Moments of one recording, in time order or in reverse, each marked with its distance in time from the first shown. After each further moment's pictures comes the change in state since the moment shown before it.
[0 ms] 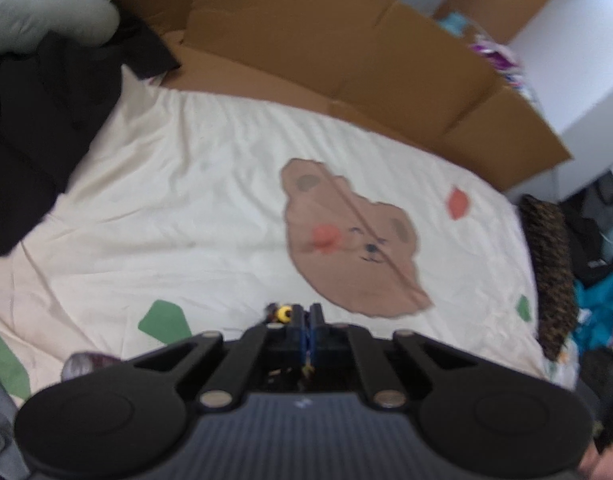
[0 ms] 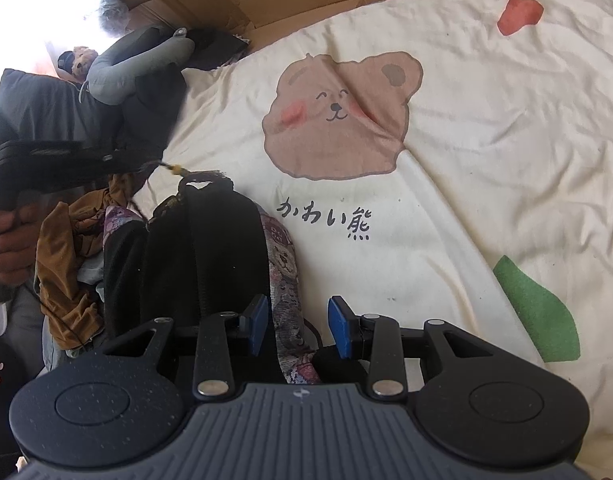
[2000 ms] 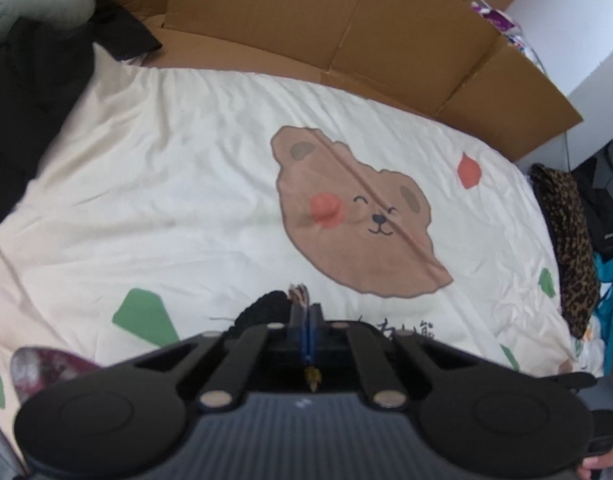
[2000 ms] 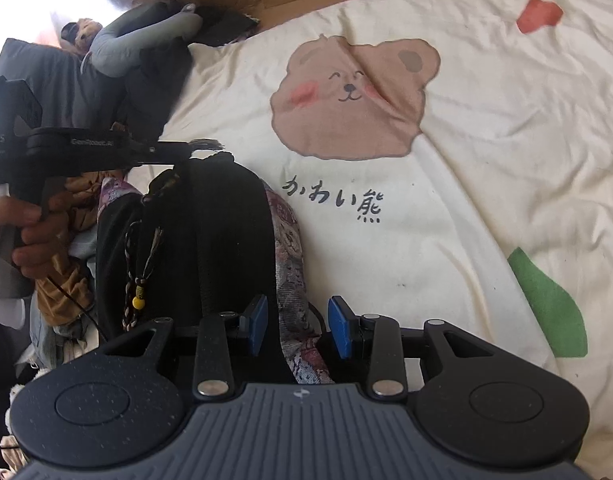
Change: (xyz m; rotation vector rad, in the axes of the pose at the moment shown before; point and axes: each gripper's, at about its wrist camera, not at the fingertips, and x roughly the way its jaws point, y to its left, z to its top) left arm 0.045 -0.004 -0.017 0.037 0.023 0.034; right arm 0.011 0.012 -0.006 -0.057 0.043 -0.029
